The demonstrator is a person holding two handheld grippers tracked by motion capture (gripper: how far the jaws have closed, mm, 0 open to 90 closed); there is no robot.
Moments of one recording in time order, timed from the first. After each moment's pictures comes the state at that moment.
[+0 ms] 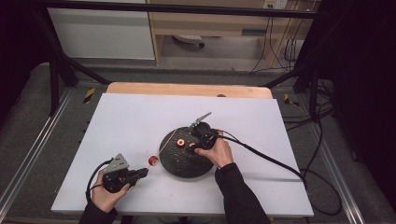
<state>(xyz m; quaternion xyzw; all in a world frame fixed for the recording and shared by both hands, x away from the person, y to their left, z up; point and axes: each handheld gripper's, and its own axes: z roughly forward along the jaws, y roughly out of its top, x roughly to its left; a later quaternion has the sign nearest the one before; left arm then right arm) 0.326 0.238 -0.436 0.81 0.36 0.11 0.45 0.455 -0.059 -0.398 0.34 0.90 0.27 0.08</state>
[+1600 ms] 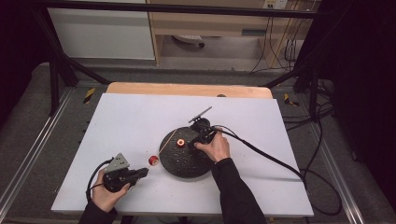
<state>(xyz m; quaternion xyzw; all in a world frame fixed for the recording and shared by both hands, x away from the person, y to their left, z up) 0.328 0.237 -0.436 0.81 0.36 0.11 0.45 0.469 -0.057 -0.394 0.41 0.88 0.25 0.02</state>
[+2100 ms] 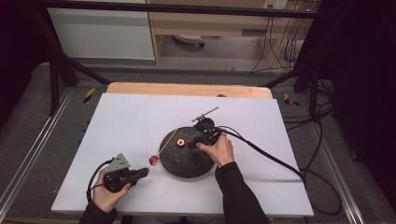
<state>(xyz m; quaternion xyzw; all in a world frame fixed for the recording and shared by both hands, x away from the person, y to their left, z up) 0.327 0.235 -0.435 0.81 0.36 0.11 0.45 0.451 -0.067 -0.376 0.41 0.86 0.31 0.01</state>
